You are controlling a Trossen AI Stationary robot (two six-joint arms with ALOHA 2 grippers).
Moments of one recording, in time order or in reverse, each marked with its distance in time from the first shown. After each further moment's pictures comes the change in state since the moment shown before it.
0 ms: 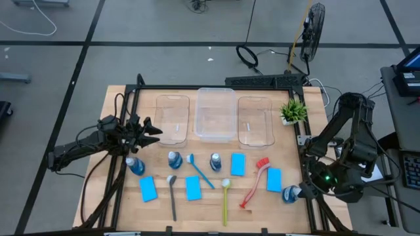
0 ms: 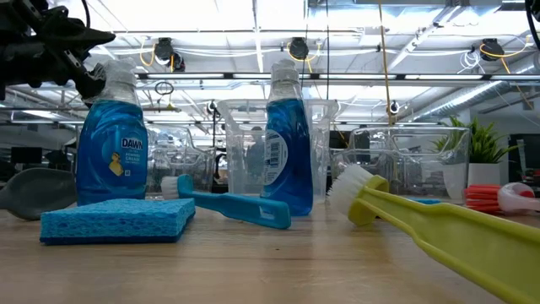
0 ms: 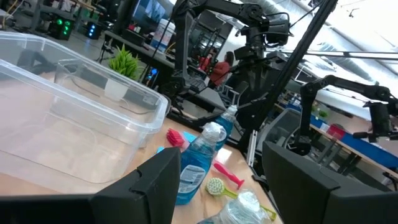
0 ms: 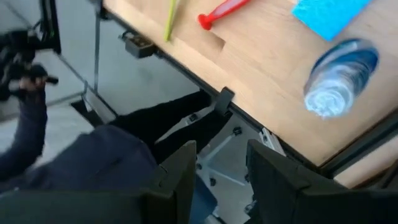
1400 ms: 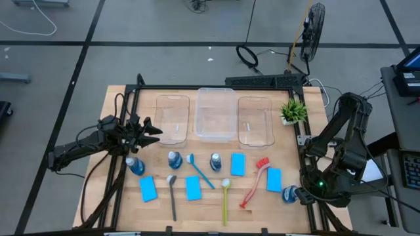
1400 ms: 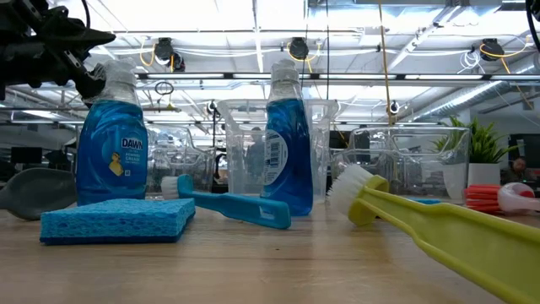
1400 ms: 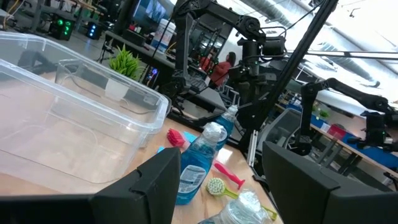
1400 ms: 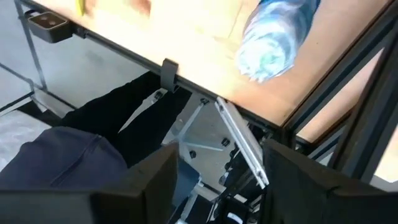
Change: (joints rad) left arm 0.000 0.000 0.000 -0.001 -0.002 0.001; right arm 0.000 0.001 -0.166 0.100 -0.234 0.136
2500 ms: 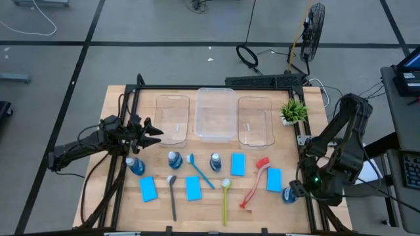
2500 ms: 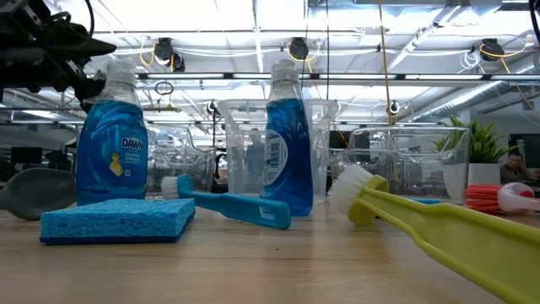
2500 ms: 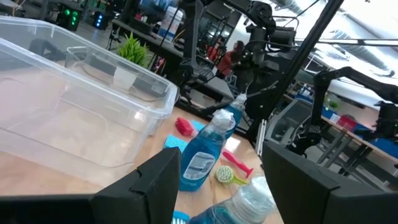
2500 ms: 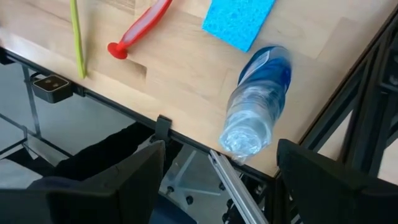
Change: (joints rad) left arm 0.000 0.000 0.000 -0.063 -0.006 0.036; right arm -0.040 0.027 0.000 -0.124 0.104 0.002
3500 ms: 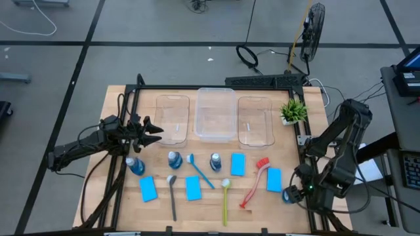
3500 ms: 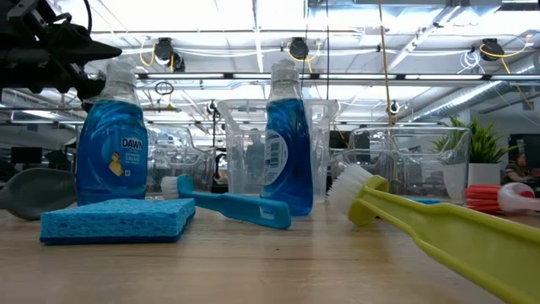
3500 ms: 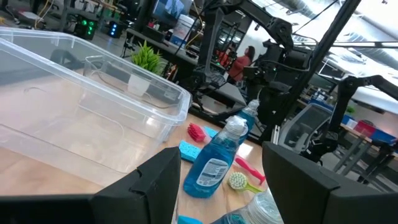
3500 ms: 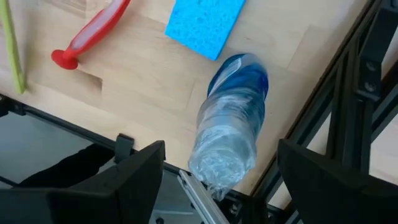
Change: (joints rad) left arm 0.000 0.000 0.000 0.001 -0.059 0.021; right arm 0.000 0.139 0.000 -0.049 -0.053 -0.001
